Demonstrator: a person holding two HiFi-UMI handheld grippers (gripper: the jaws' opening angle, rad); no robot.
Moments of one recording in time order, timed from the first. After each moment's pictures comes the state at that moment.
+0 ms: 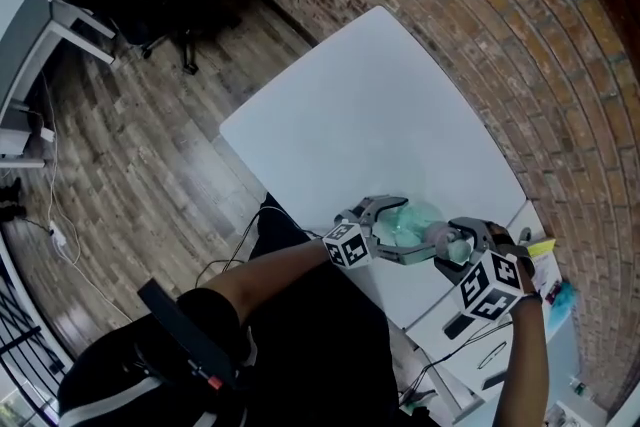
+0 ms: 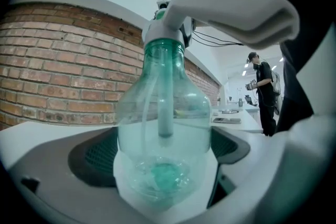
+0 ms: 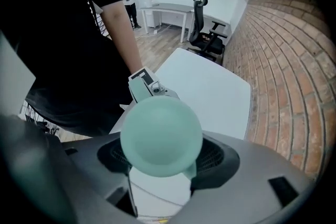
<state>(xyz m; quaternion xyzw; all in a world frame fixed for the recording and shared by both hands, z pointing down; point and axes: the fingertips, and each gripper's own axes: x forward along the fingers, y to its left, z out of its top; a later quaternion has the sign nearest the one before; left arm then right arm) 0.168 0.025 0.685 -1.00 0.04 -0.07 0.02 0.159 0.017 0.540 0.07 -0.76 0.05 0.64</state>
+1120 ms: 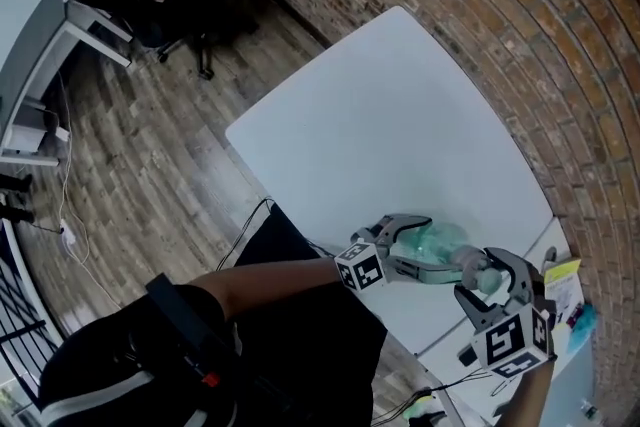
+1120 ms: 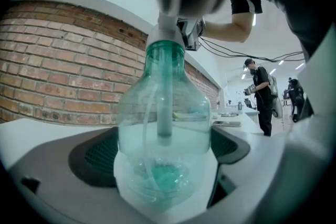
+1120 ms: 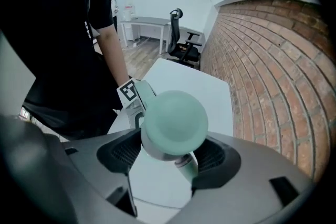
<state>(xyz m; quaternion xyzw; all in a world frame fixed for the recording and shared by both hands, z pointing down) 0.179 0.030 0.681 -1.00 0.04 -0.05 0.01 0.169 0.019 0.531 0.20 -0.79 0.04 0.58</state>
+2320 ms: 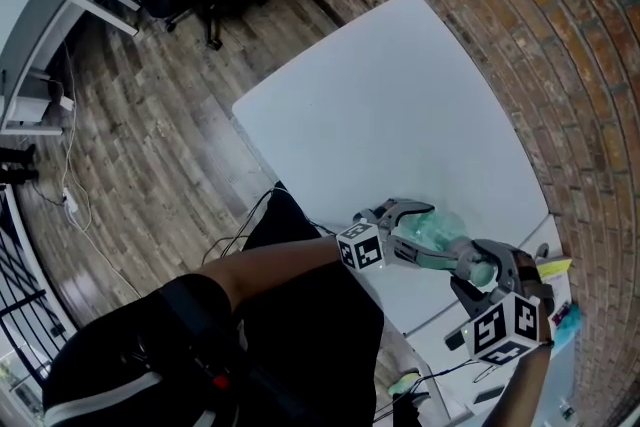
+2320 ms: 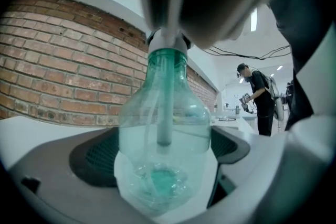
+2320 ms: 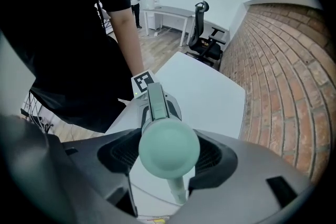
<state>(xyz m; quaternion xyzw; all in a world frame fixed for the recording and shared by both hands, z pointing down) 0.185 0.031 0.668 -1.00 0.02 -0.04 -0.01 0.166 0.021 0.524 0.09 -0.77 0.01 0.63</state>
